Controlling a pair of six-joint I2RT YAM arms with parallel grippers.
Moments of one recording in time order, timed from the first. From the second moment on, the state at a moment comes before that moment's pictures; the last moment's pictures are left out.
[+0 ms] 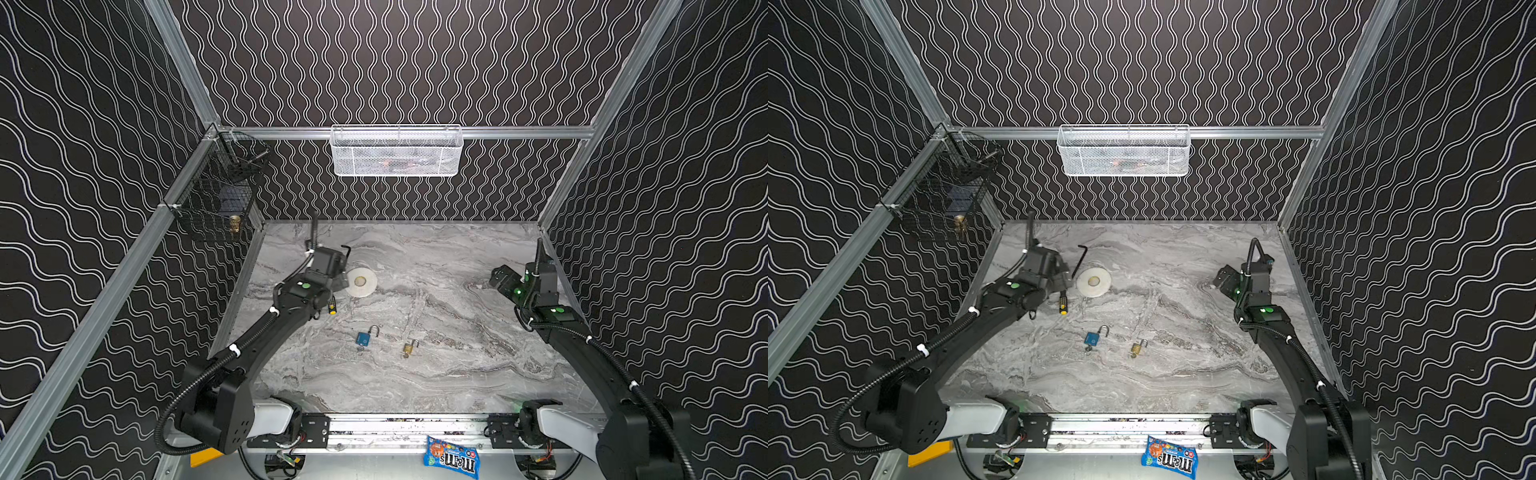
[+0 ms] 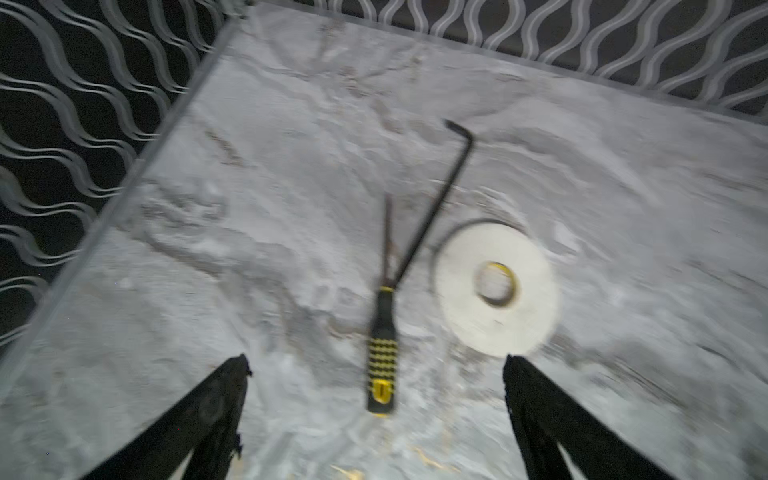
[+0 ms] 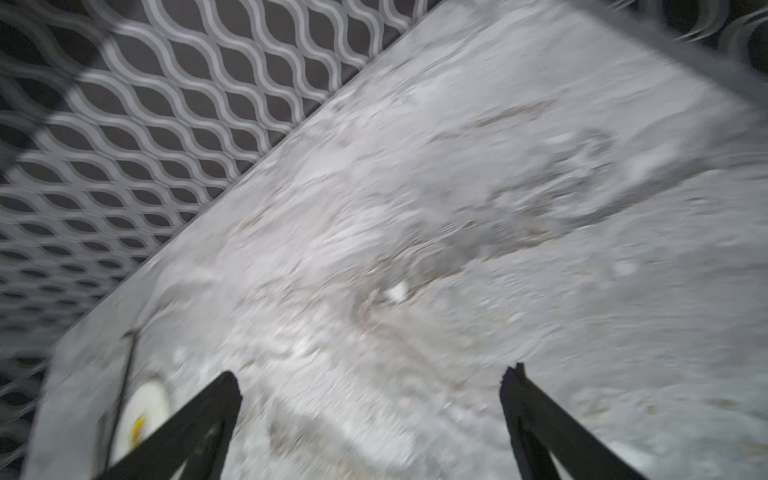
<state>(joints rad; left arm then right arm) -0.30 1.34 0.98 -0.48 -0.53 -0.46 0.06 1.14 0.69 -0.15 0.12 0.64</state>
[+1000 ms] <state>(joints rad) -0.11 1.66 0.35 0.93 -0.32 0.05 -0.05 1.53 0.26 1.05 0.11 0.14</state>
